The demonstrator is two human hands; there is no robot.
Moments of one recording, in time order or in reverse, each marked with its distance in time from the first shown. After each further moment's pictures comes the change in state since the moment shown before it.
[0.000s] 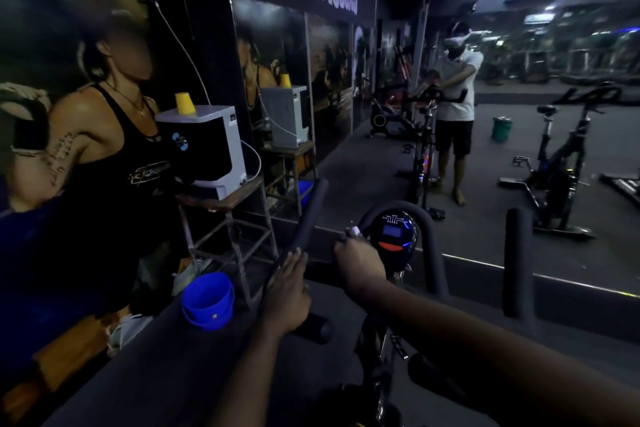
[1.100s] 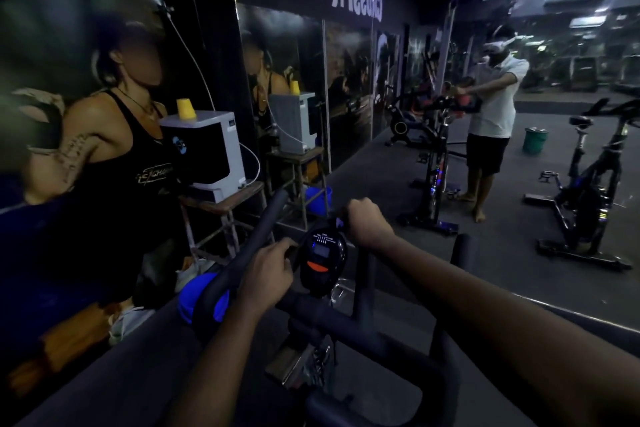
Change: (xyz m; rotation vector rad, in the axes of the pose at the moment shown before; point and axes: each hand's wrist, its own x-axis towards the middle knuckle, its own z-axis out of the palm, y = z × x) left_hand 0.052 0.124 -0.013 -0.108 0.259 -0.085; right_hand 0.072 0.170 -0.054 0.300 -0.030 -0.062
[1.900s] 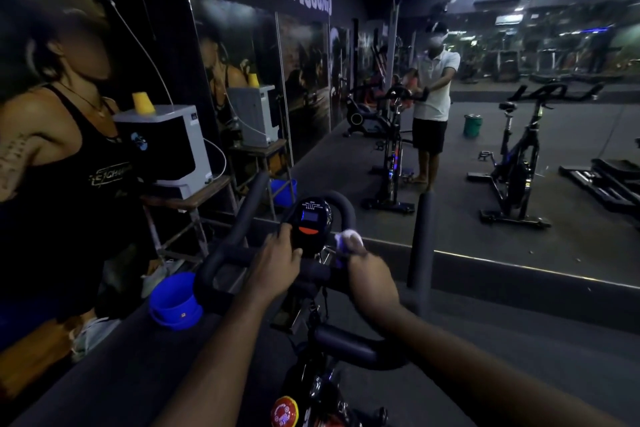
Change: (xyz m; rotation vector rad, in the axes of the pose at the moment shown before) left_hand -0.047 0.016 0.000 -0.020 -0.144 0.066; right_hand -0.177 -0.035 0.049 0.012 0.168 0.166
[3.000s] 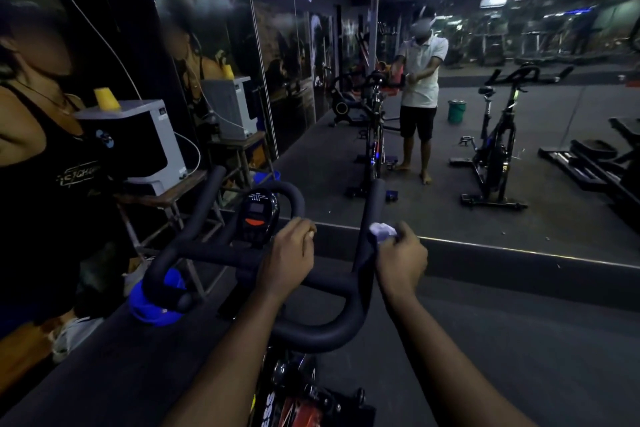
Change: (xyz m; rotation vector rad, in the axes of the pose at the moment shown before) left_hand -0.017 0.109 0.055 -0.142 0.208 0.329; right_hand -0.022 0.098 -0.059 0.530 0.545 0.636
